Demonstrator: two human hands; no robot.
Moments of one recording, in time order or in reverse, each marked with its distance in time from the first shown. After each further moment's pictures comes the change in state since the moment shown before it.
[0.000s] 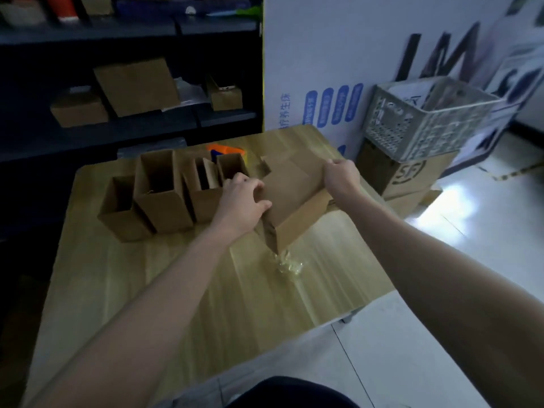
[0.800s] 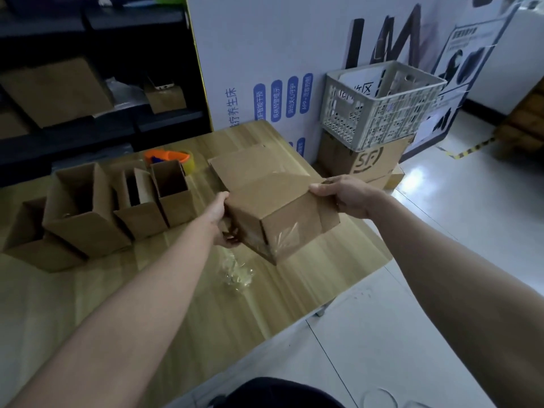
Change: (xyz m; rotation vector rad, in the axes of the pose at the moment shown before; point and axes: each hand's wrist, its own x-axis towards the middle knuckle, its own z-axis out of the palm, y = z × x) left_hand 0.079 0.033 0.108 -1.031 -0.290 -1.026; right_hand 0.054 0.090 -0.128 0.299 -0.625 0.264
